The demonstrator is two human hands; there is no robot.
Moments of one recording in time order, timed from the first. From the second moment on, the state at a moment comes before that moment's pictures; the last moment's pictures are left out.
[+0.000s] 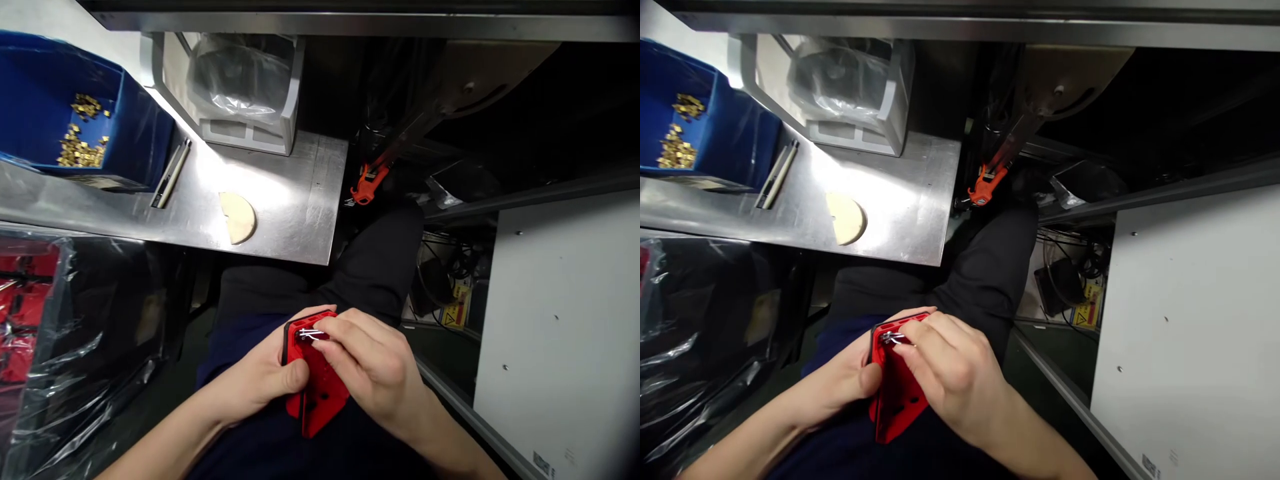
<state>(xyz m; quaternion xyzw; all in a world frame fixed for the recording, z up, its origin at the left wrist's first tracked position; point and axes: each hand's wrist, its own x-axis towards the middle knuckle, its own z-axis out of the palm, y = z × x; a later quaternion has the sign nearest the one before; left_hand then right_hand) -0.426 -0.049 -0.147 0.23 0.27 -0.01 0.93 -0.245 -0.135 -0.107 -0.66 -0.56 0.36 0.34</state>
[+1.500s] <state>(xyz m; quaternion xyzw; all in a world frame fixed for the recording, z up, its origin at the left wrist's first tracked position) -0.431 -0.057 -0.149 0.20 0.27 0.11 0.93 -0.286 -0.139 -0.096 -0.74 -0.31 0.50 0.34</state>
